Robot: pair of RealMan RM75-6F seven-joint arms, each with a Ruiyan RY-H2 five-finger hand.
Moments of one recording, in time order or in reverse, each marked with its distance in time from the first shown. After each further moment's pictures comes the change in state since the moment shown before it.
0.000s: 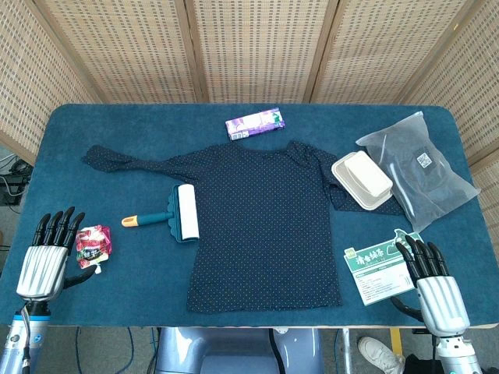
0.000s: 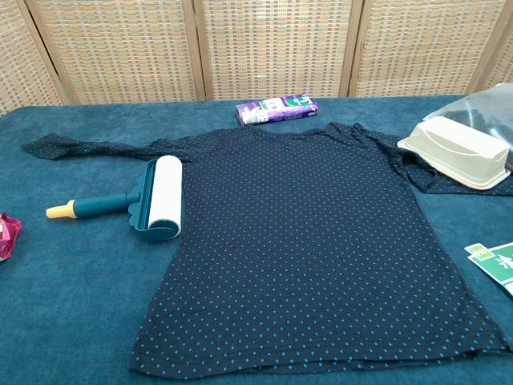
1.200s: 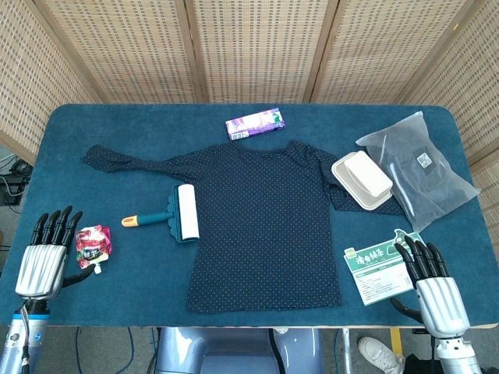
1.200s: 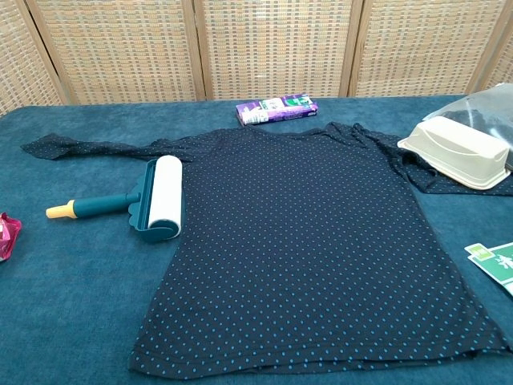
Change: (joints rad) left arm 0.007 0.001 -0.031 -0.014 -0.029 -0.021 0.024; right arm -0.004 0.002 -0.002 -0.006 -0.007 0.006 -0.003
